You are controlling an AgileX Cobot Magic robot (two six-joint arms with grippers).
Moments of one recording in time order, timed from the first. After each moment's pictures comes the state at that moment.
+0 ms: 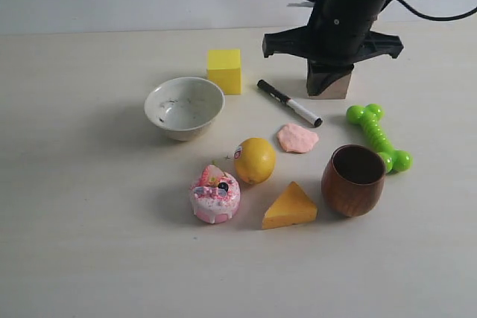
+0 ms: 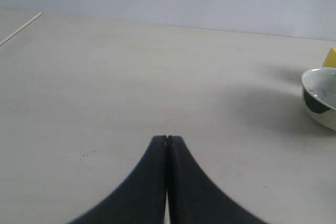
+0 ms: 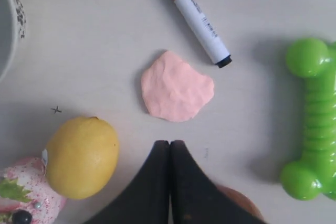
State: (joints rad) left arm 0.10 0.01 0.00 -0.13 0.37 0.08; right arm 0.42 1.92 -1.50 0.07 1.03 0.31
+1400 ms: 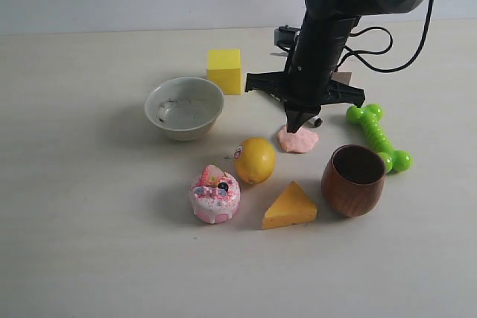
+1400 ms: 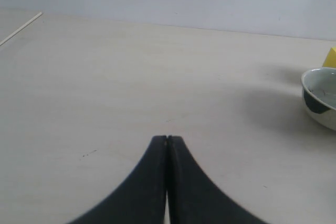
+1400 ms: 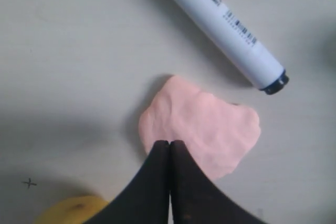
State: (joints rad) left arm 0.10 0.01 0.00 -0.13 0.37 0.08; right arm 0.42 2.20 -1.59 0.13 0.97 0.46
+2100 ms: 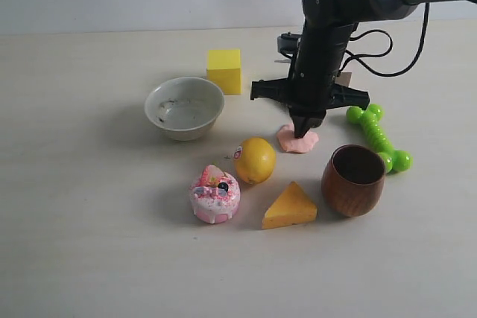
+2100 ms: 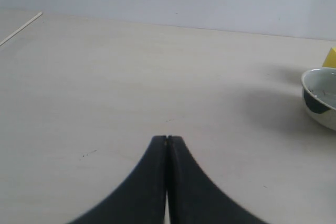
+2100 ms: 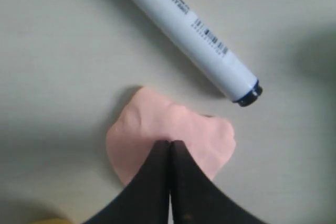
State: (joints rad) left arm 0.10 0.01 0.00 -0.13 0.37 0.08; right arm 0.42 2.22 -1.59 0.07 0.98 0.49
